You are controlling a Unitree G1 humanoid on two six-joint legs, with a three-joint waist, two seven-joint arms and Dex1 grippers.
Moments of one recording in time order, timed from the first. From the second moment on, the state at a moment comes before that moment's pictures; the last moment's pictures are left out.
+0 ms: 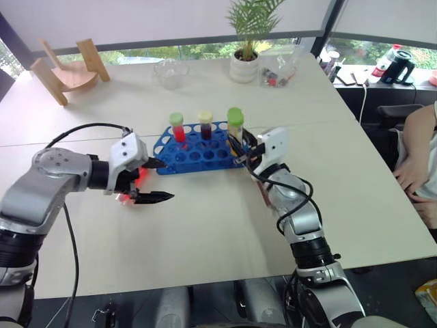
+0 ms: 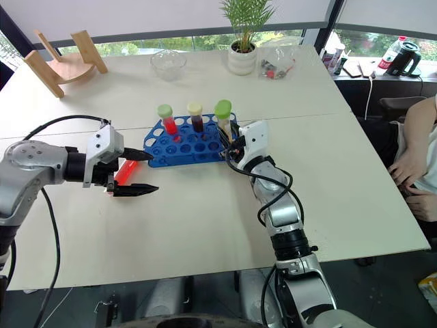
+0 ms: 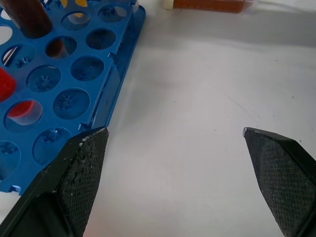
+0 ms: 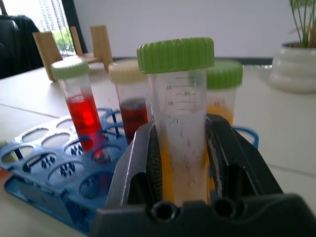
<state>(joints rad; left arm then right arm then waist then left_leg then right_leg) -0.43 0.96 -0.05 -0.22 -0.45 0.60 -1.17 -0.44 -0.09 0.10 0.10 0.05 0.07 0.31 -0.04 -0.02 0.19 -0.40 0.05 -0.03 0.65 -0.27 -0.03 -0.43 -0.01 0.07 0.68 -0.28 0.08</state>
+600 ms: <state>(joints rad) -0.45 0.93 -0.02 -0.24 -0.50 0.65 -1.15 -0.36 -0.26 0.08 -0.29 0.15 0.38 0.41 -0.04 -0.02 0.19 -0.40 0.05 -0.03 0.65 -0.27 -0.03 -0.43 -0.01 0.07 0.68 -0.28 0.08</state>
